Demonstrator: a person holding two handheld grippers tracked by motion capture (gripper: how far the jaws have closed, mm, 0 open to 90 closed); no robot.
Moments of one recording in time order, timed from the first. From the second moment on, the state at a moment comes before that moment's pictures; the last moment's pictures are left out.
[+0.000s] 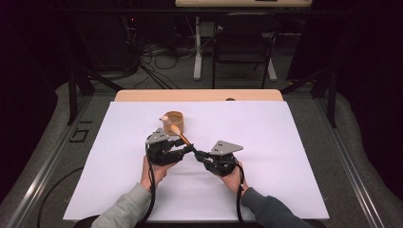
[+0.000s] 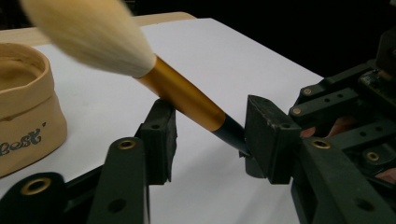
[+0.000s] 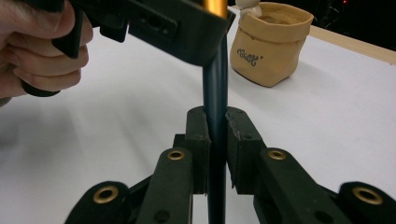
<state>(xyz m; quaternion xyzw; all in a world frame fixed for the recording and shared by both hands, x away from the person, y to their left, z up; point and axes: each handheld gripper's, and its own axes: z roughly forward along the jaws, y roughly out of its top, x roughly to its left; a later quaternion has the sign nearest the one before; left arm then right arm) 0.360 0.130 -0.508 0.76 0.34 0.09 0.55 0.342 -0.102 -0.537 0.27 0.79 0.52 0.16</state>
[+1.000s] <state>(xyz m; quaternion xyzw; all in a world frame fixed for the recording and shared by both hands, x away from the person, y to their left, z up) 0.351 0.121 -0.503 0.76 0.29 0.09 0.57 0.345 -0.095 -0.537 0.26 0.81 0.51 0.15</state>
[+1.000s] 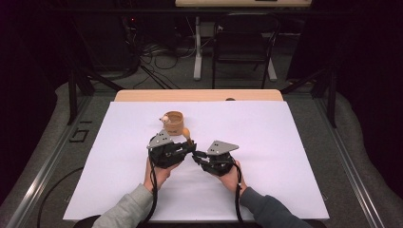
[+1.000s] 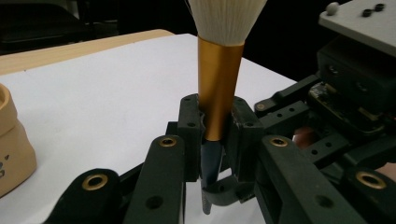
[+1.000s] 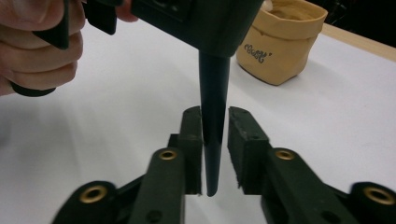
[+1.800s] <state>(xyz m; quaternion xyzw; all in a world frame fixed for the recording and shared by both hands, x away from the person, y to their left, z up) 0.351 0.130 -0.495 0.78 0.28 0.15 0.54 0.347 -0.114 -0.522 0.28 0.82 0.49 0.13</state>
